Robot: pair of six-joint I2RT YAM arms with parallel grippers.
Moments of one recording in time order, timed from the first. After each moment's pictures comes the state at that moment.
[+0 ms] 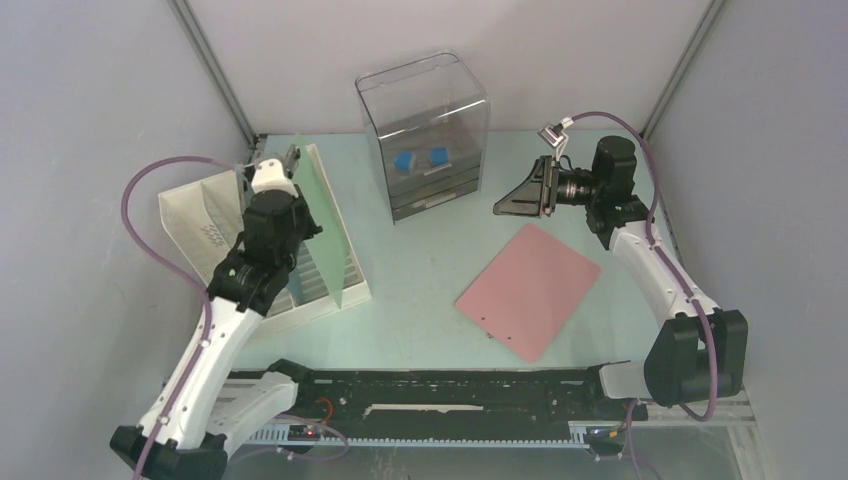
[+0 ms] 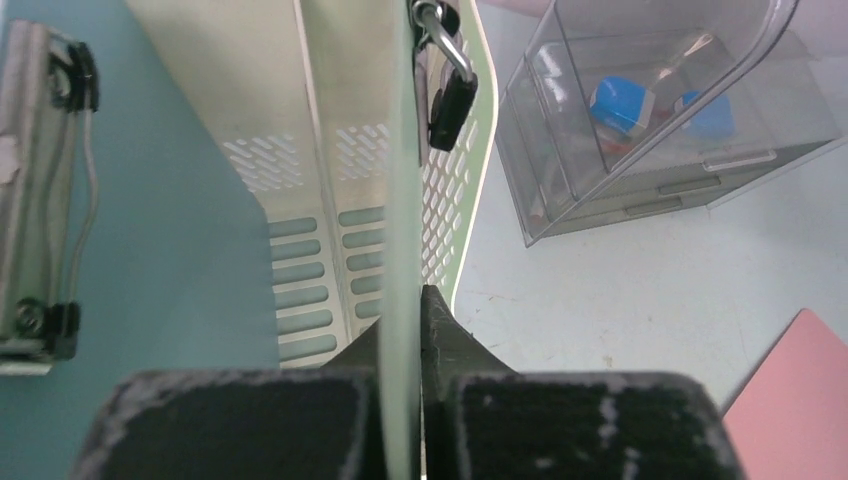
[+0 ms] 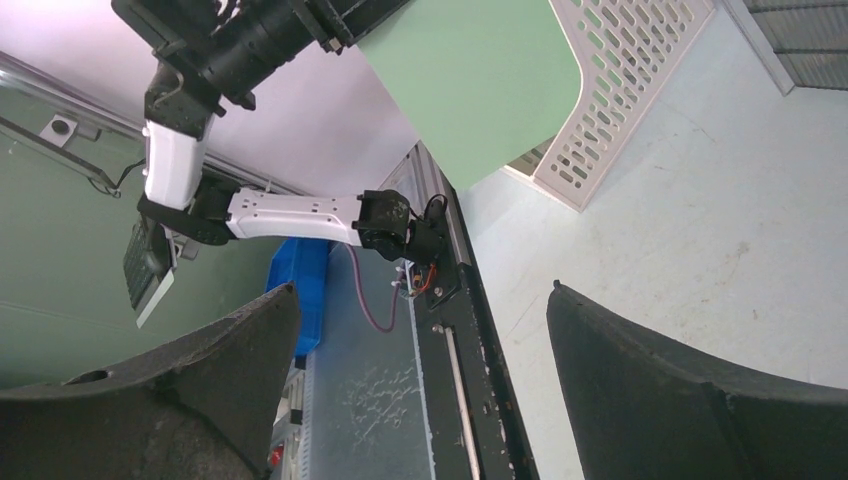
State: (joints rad) left arm -0.33 0.92 1.07 -0.55 -0.42 -0.35; right arm 0.13 1.35 1.09 0.09 -1.29 0.69
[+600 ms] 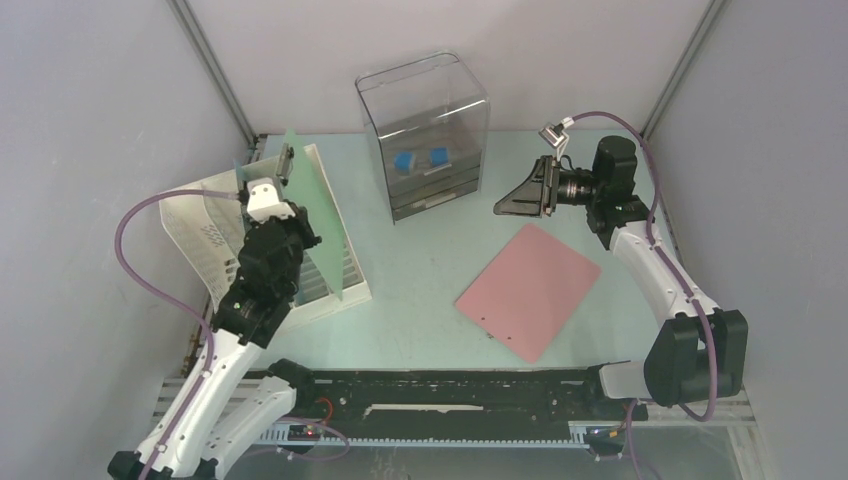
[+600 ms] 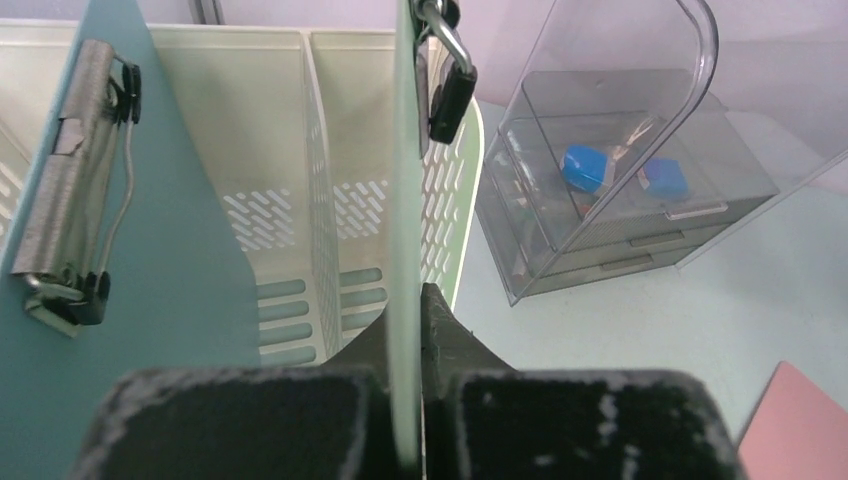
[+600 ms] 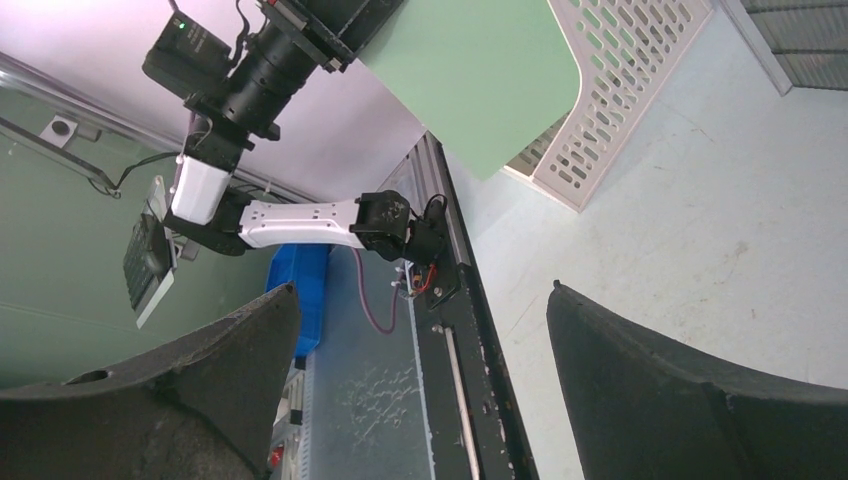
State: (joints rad) left arm -0.37 0.69 0.81 -0.25 -0.47 -0.28; right arm 0.12 1.35 1.09 0.09 -1.29 0.69
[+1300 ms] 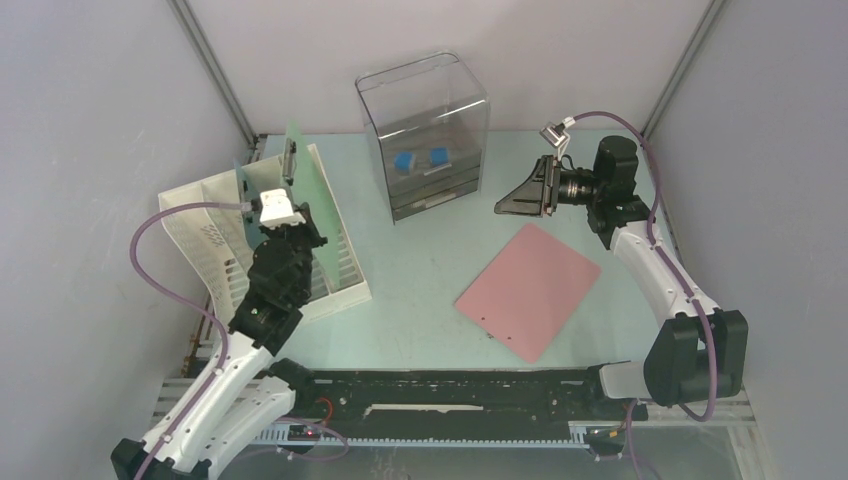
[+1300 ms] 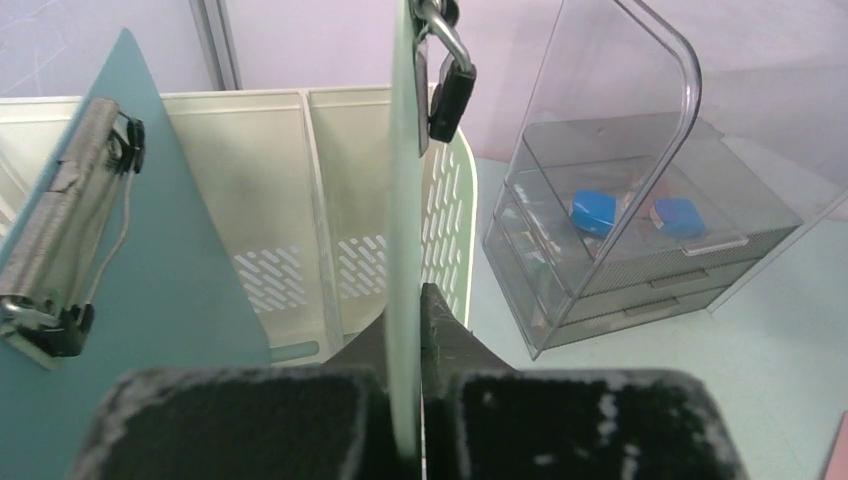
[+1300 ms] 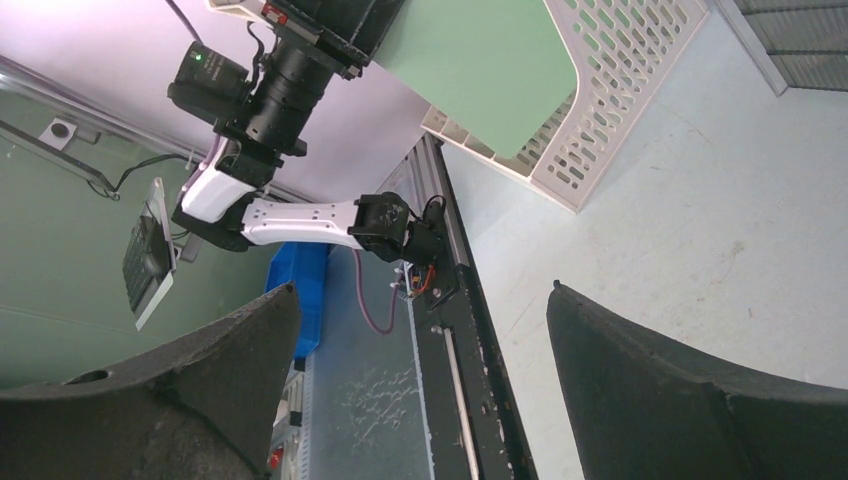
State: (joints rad) left arm -0.45 0.66 0.63 0.09 -0.58 -0.11; right arm 0.12 1.35 1.09 0.09 -1.29 0.69
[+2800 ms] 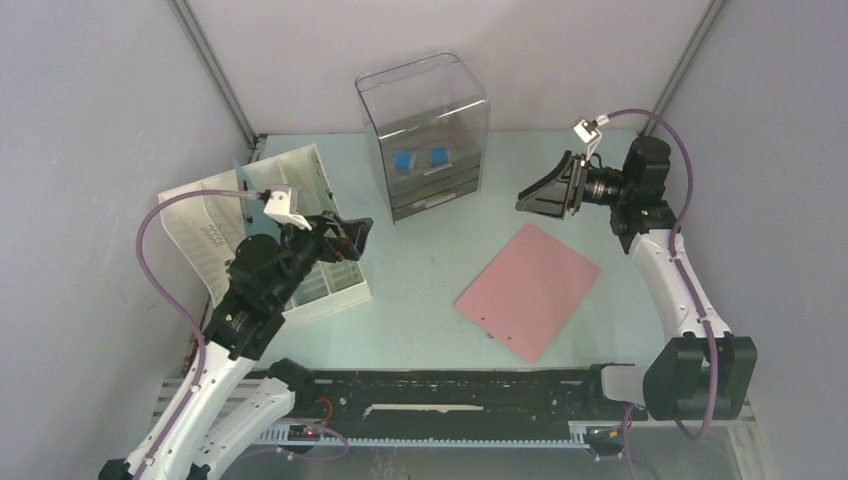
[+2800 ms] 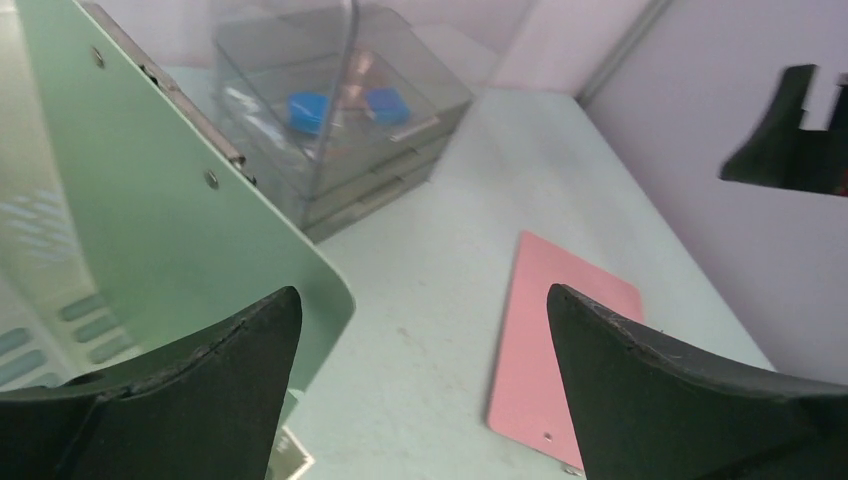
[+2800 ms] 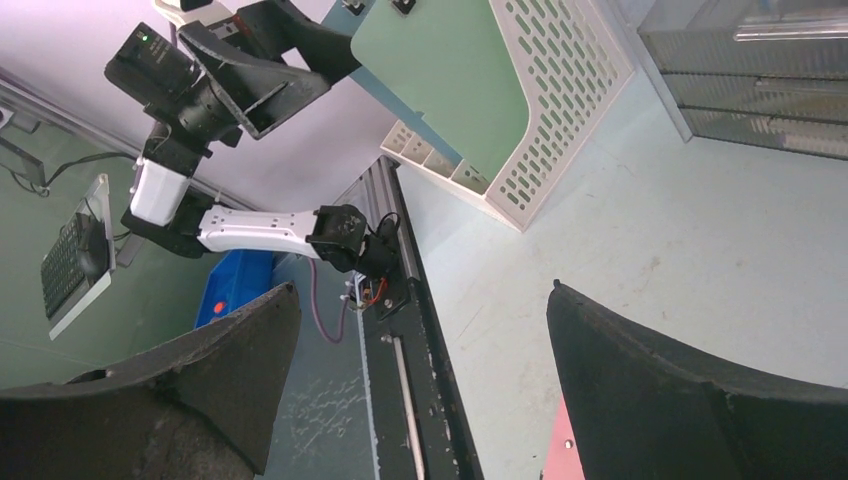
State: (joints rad) left arm -0.46 0.63 0.80 -0.24 -0.07 -0.36; right arm 0.00 1.27 1.09 0.05 -1.33 0.58
